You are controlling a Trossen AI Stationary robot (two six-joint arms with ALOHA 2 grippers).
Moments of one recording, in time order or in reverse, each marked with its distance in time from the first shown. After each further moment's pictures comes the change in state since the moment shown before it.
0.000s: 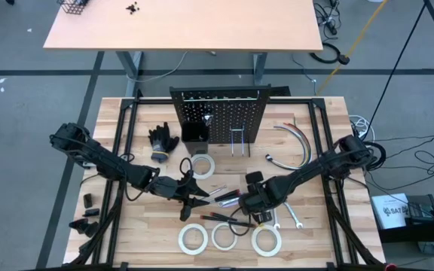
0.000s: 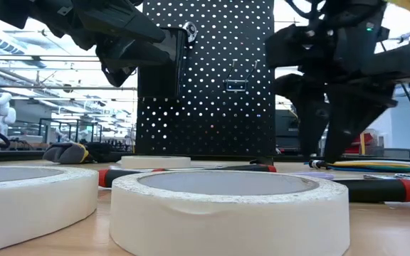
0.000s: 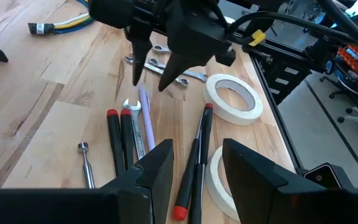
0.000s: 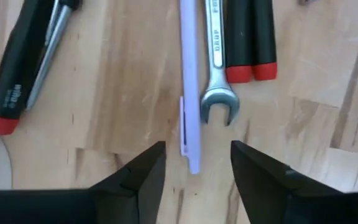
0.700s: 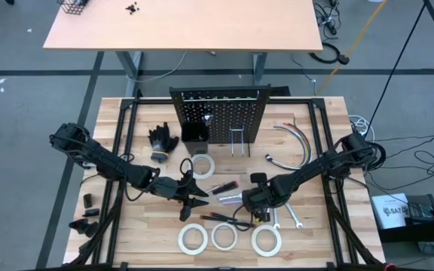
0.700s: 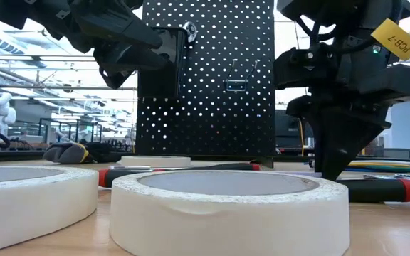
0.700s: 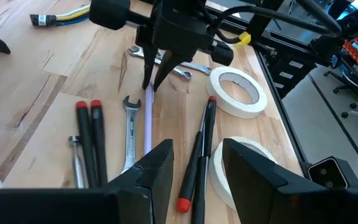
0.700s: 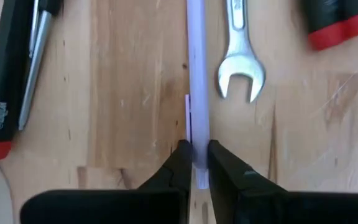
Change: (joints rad) left arm -0.001 0.000 0.000 -0.029 0.000 -0.007; right arm 0.004 -0.006 -0.158 0.159 -0.045 0.179
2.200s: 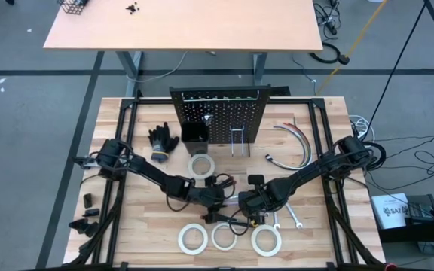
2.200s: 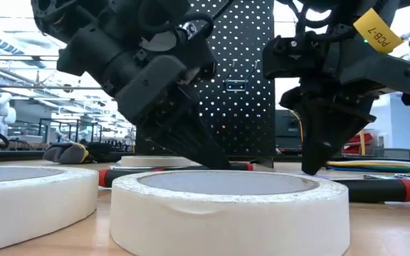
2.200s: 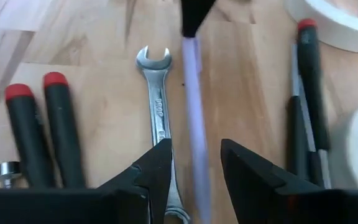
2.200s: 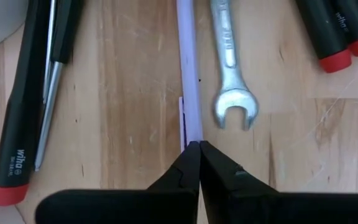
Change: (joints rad) left arm 0.076 0.527 0.324 -0.079 0.014 0.206; right arm 0.013 0.018 0.087 0.004 0.073 0.058
